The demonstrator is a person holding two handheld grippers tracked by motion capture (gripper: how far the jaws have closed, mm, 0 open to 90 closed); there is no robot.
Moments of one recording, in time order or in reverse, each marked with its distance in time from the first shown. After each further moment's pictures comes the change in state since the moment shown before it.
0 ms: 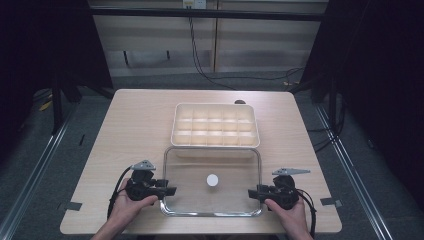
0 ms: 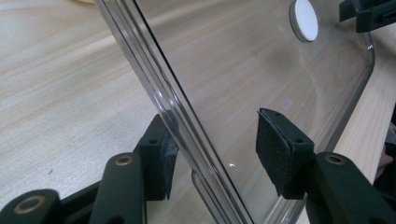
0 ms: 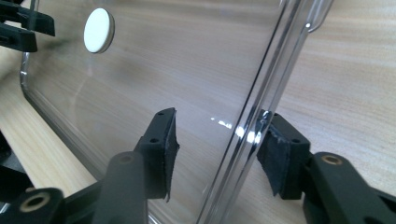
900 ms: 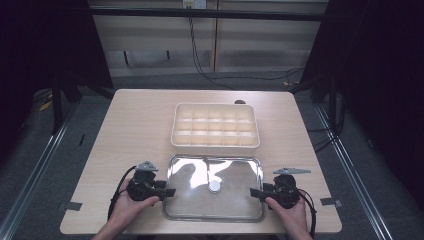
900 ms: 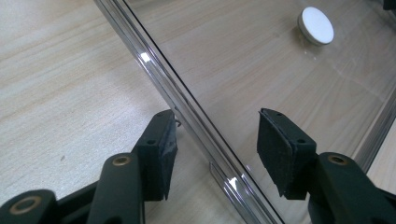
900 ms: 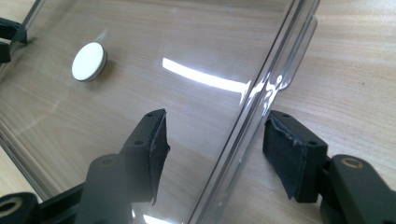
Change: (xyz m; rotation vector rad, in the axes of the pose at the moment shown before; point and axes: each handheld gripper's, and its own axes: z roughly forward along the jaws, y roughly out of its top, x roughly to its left) left arm -0.001 -0.001 0.004 0.047 0.056 0.013; right arm -0.005 0.000 0.001 0.004 -0.081 0.021
